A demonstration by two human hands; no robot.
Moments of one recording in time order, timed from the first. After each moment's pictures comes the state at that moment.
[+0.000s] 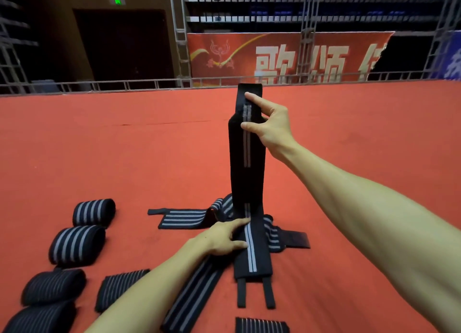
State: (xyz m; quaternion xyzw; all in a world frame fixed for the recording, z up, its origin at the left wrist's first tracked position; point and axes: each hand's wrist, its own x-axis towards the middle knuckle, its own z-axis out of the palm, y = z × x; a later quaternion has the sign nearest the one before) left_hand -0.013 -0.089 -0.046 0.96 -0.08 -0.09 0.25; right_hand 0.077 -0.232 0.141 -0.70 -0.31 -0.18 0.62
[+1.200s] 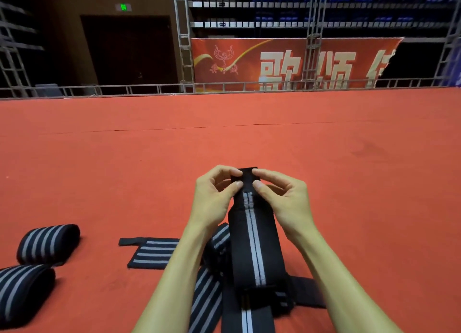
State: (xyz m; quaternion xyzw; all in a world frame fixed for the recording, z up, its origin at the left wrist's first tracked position) left_hand 0.066 -0.106 0.034 0.69 -0.07 0.28 0.66; right_hand 0.101 -0.252 0.028 -0.63 -0.27 -0.10 0.72
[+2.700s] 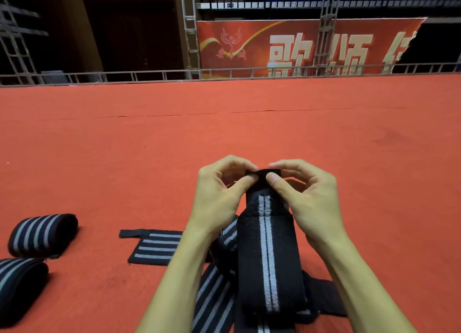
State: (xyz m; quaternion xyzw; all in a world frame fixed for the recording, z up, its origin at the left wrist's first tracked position) left_hand 0.060 -0.096 0.028 0.71 -0.11 0.29 0.63; right_hand 0.093 -0.242 0.024 -0.64 -0.27 -0.14 0.70
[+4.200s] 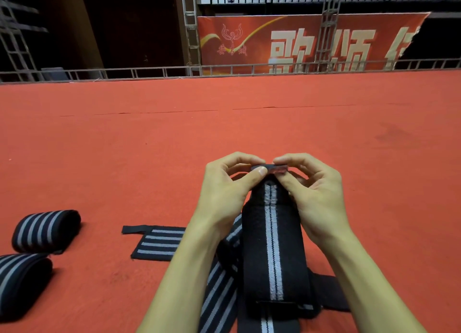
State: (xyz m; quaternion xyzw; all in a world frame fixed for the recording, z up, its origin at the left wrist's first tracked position) left_hand 0.054 -0.104 0.036 0.67 -0.05 0.23 0.70; right_hand 0.095 -0.240 0.020 -0.58 -0.29 -0.11 0.75
